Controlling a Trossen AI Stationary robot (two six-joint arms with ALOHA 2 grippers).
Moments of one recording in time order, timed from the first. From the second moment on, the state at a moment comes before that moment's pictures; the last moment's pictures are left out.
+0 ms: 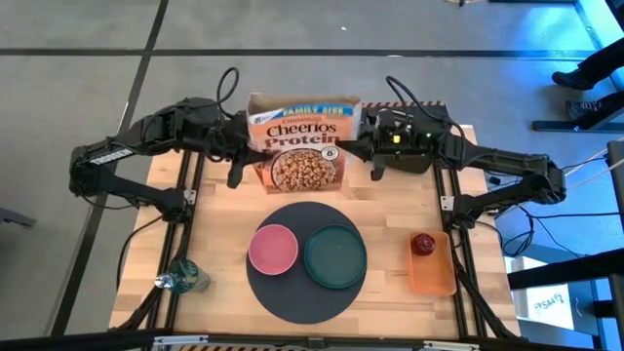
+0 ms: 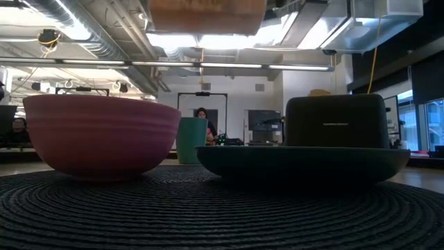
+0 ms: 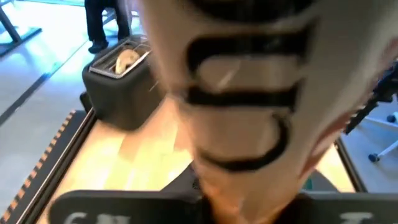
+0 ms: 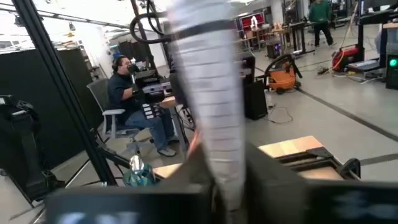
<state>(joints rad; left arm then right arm) 0.23 1.11 1.40 -0.71 0.14 -0.02 -0.22 1.23 1.15 0.15 -0.29 0.25</state>
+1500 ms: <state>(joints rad) 0.11 1.26 1.40 -0.49 0.14 -0.12 -0.24 1.17 1.15 0.55 -0.33 0.29</state>
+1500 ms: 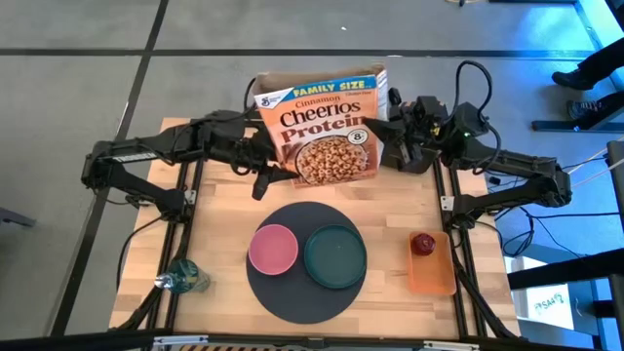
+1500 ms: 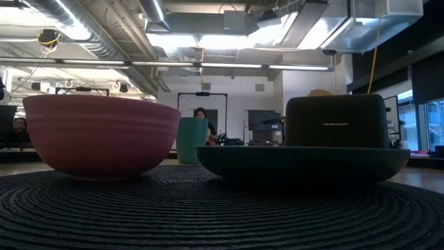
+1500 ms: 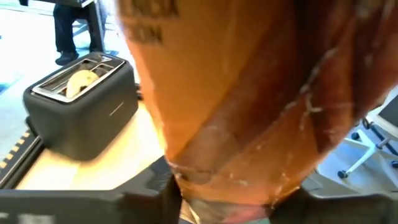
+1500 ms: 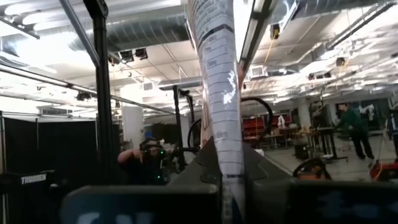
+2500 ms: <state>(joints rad) -0.10 1.13 1.66 -1.57 -0.30 0.37 -0.24 0.86 1.15 -0.09 0.06 0.12</state>
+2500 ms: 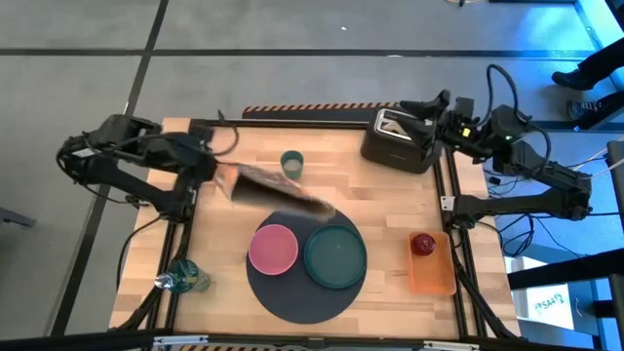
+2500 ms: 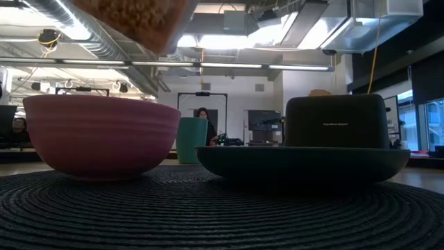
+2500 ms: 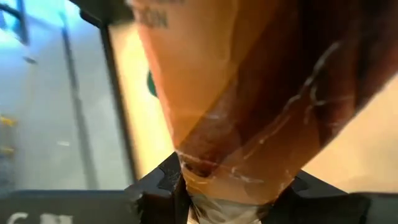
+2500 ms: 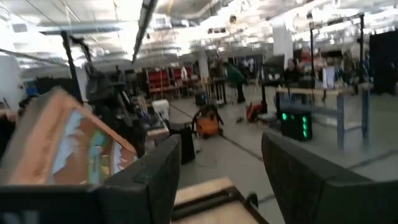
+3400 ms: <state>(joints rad) 0.14 1.16 1.66 -1.57 -0.54 1.11 -0.24 0.91 1.15 -0.14 0.07 0.27</state>
